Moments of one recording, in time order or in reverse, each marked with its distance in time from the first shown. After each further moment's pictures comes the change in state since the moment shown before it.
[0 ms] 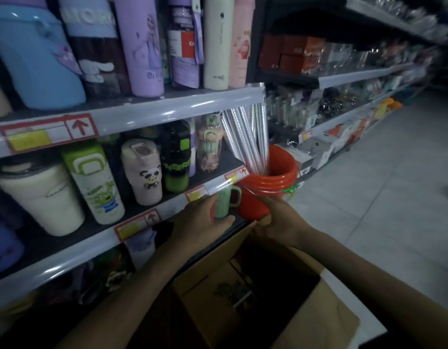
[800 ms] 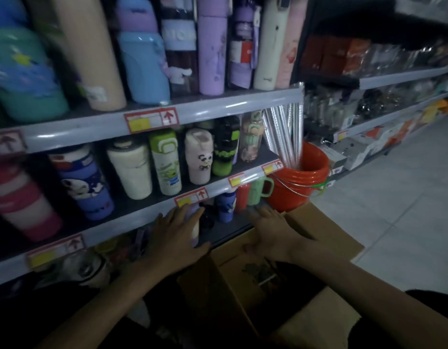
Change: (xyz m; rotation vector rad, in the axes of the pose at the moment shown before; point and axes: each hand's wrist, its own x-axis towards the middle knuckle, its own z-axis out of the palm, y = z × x) left_hand -0.144 -0.095 -0.071 0.516 0.025 -0.006; right_hand -0.070 -0.117 0.041 -0.288 -0.246 -0.225
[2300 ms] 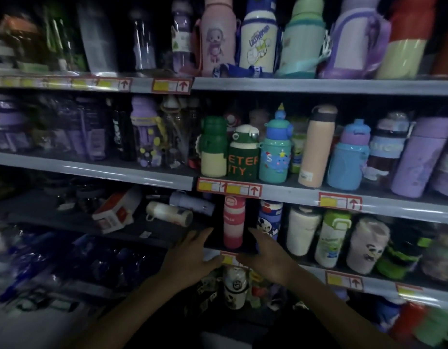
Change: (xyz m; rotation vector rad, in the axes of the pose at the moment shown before) left_hand -0.233 -0.118 -0.156 -0.134 0.302 -0.746; right_hand 0.038 -0.307 -0.040 0.552 -0.087 -0.744
